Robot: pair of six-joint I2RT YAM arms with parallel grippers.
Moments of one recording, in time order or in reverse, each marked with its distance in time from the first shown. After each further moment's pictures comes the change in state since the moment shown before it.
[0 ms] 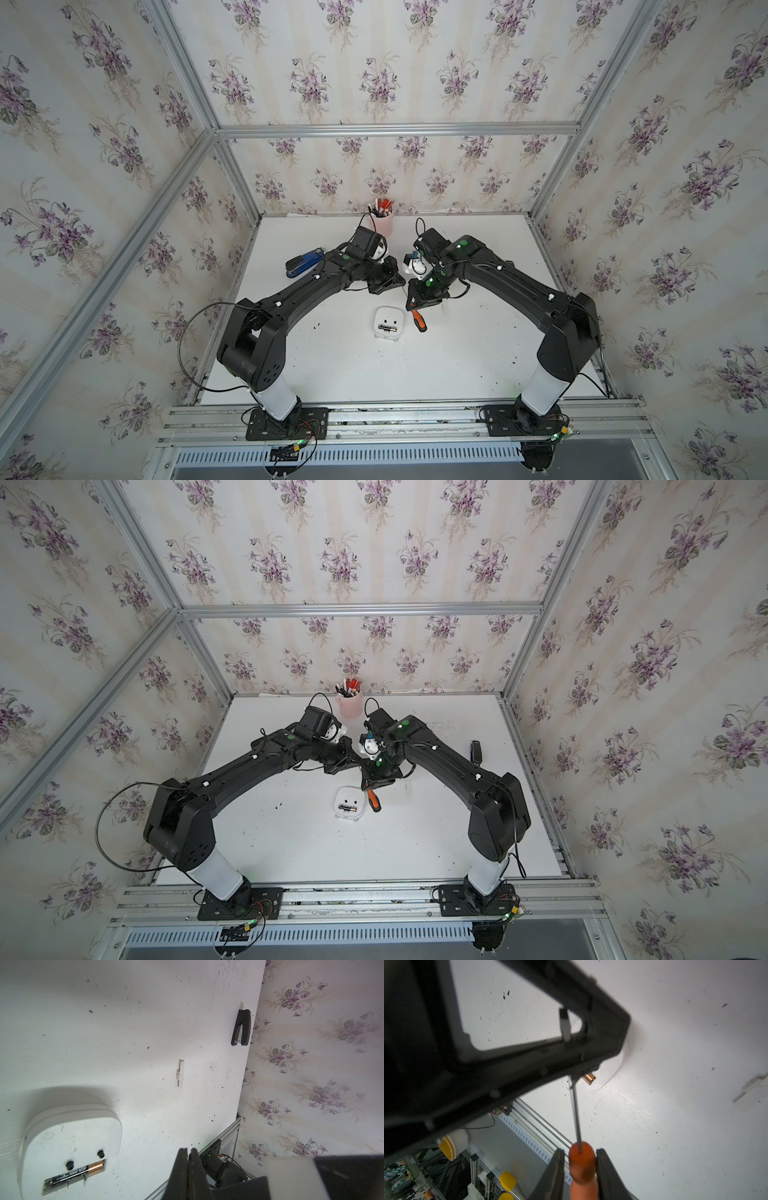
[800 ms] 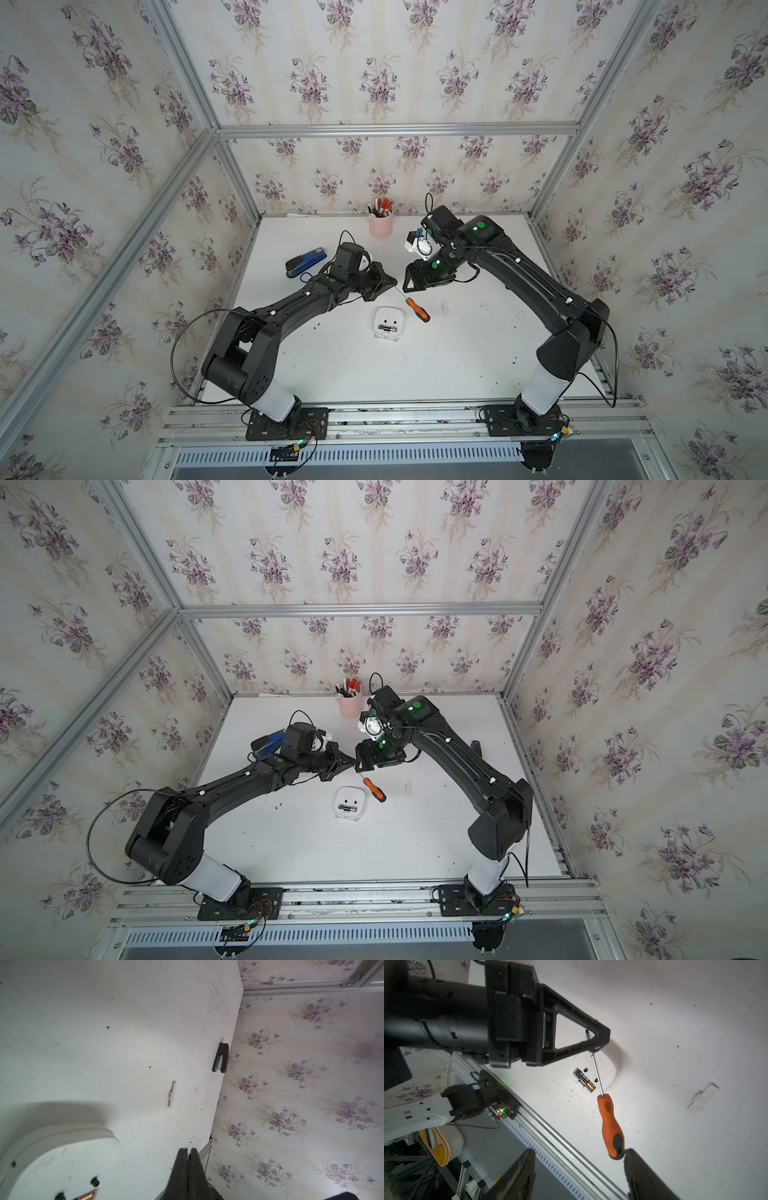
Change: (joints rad) left arm 0.080 -0.094 -0.364 0.544 0.024 -0.291; right arm -0.024 0.007 0.282 -0.185 0.061 -0.071
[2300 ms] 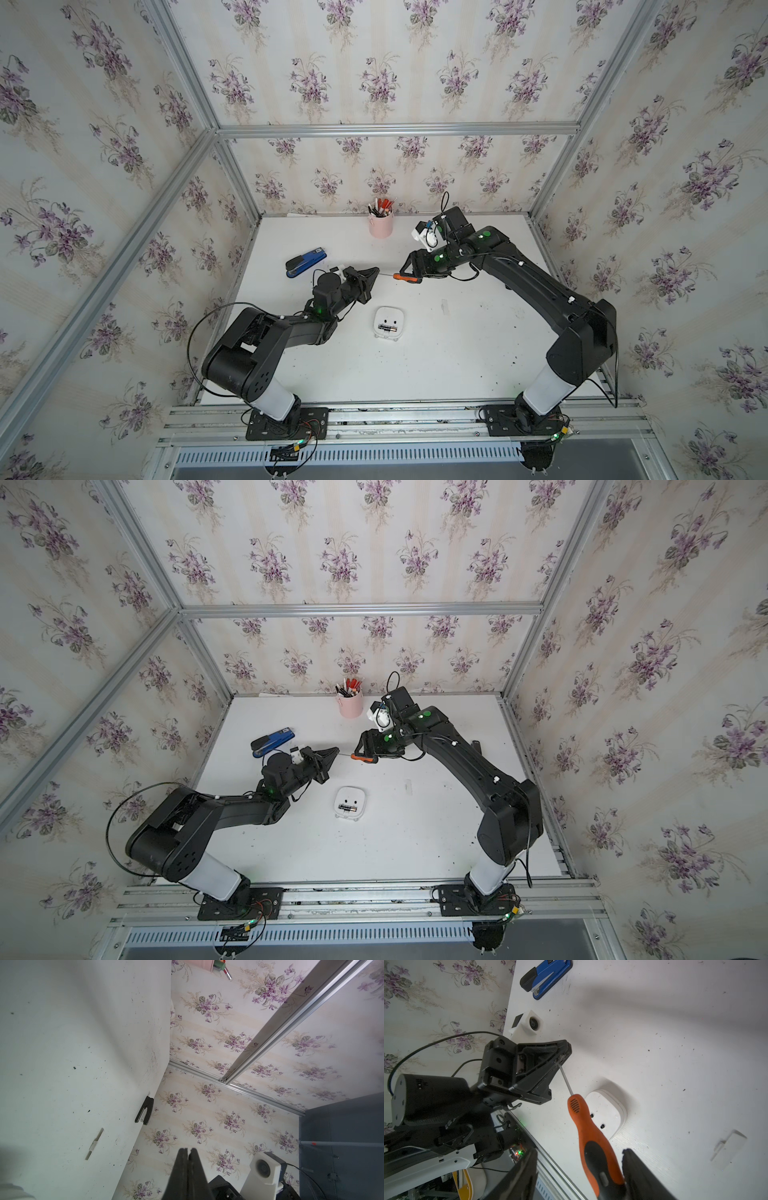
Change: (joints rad) left arm 0.037 0.016 -0.427 0.946 -0.274 -0.653; right arm -0.093 -0.066 -0.269 0.443 -0.121 0.145
